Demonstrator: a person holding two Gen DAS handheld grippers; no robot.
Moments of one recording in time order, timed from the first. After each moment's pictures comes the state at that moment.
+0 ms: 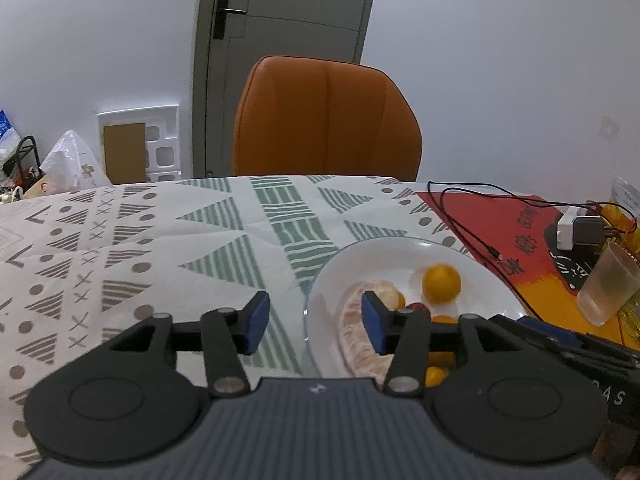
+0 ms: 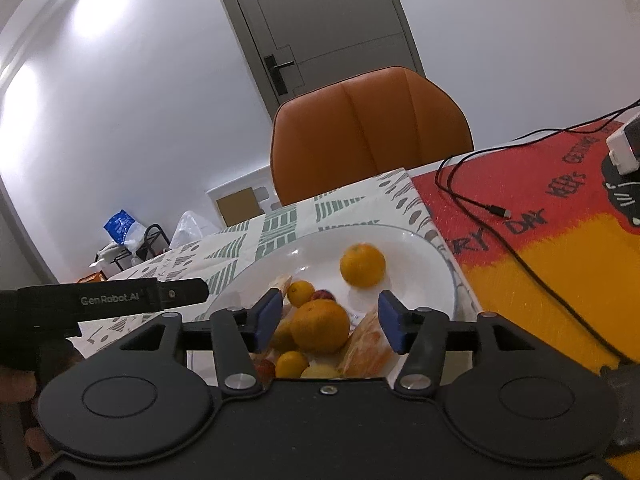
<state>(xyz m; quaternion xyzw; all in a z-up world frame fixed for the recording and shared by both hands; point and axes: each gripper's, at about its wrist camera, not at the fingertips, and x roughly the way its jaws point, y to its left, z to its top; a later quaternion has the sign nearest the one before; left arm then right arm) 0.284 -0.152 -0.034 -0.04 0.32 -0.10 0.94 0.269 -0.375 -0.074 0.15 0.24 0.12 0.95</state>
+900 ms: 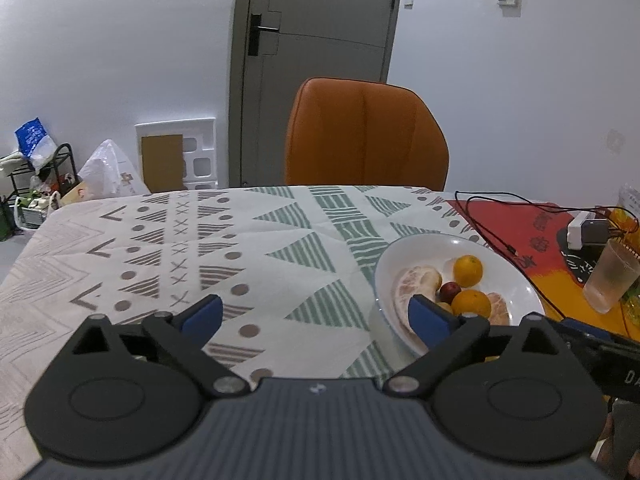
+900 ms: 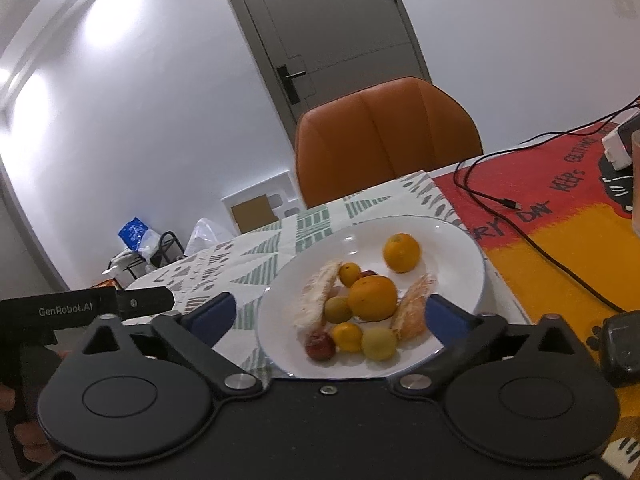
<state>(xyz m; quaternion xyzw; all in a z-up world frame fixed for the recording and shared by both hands) 0.221 -0.098 -0.005 -0.04 0.30 -0.06 0.95 0.226 -0.352 -0.058 0.16 0.23 0.13 0.95</state>
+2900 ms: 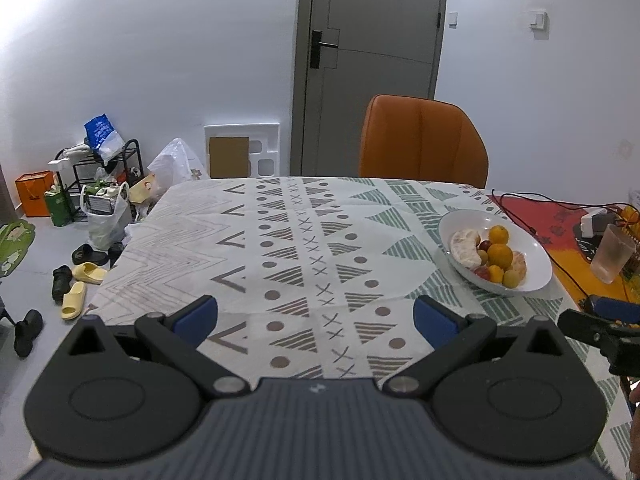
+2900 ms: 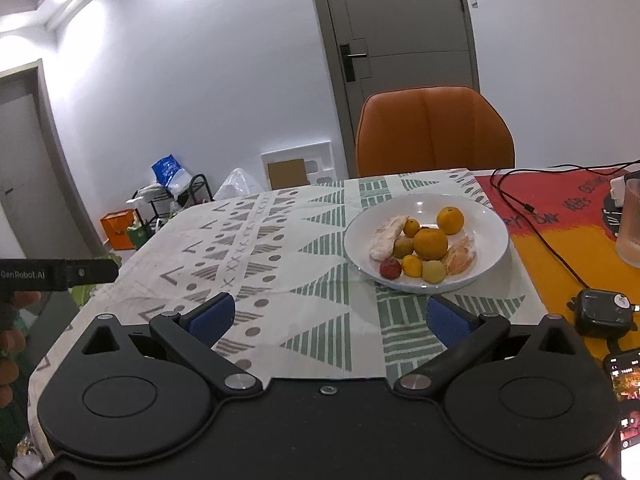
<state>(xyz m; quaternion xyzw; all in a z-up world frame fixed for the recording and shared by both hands) 0.073 -0.017 0.027 -0.03 0.30 0.01 0.95 0.115 -0.303 -0.024 0.05 0.25 0.18 0.95</state>
